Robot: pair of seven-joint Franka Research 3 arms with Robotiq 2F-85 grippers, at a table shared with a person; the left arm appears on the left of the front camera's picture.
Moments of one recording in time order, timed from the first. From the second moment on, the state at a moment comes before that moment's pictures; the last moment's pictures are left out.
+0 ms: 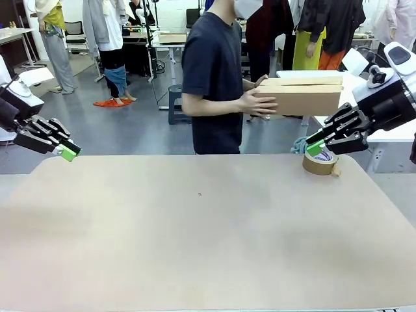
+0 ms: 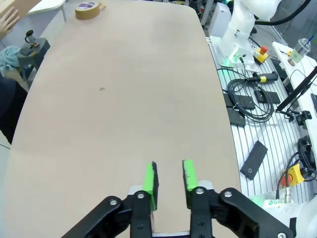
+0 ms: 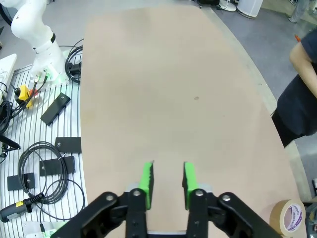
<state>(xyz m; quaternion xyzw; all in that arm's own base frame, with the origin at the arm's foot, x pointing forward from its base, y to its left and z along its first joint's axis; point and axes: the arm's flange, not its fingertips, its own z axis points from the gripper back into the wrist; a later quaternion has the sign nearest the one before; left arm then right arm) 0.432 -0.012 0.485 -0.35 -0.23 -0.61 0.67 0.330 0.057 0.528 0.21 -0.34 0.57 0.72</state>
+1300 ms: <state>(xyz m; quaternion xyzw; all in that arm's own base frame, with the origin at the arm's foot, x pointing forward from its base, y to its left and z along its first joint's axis) 0.430 -0.014 0.485 -0.36 -0.23 -0.61 0.67 0.326 0.049 0.521 0.23 -0.29 0.59 0.71</state>
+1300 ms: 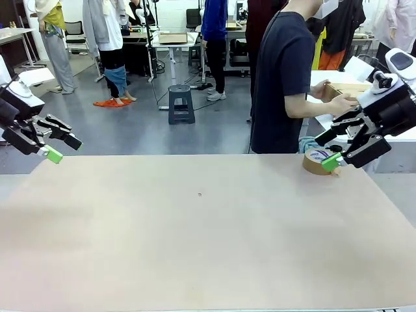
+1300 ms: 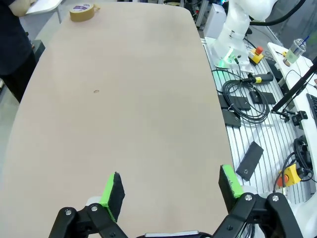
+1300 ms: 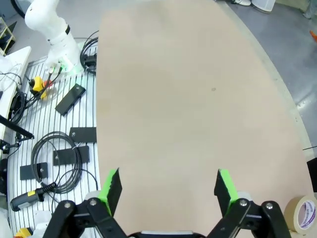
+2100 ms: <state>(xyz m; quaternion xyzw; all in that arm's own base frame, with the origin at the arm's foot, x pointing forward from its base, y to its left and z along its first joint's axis) 0.430 -0.013 0.485 -0.35 -0.23 -0.61 0.67 0.326 0.050 0.524 0.24 -0.28 0.60 0.71</state>
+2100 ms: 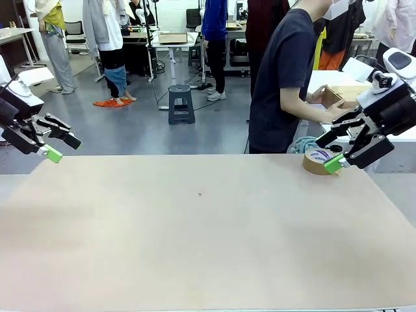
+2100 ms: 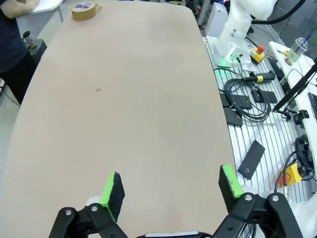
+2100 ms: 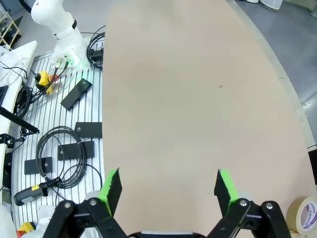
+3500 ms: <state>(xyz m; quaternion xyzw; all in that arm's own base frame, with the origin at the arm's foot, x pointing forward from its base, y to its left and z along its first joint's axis) 0.411 0.057 0.494 -0.41 -0.45 -0.55 0.57 0.359 -0.032 0.512 0.43 -0.39 0.42 0.70</state>
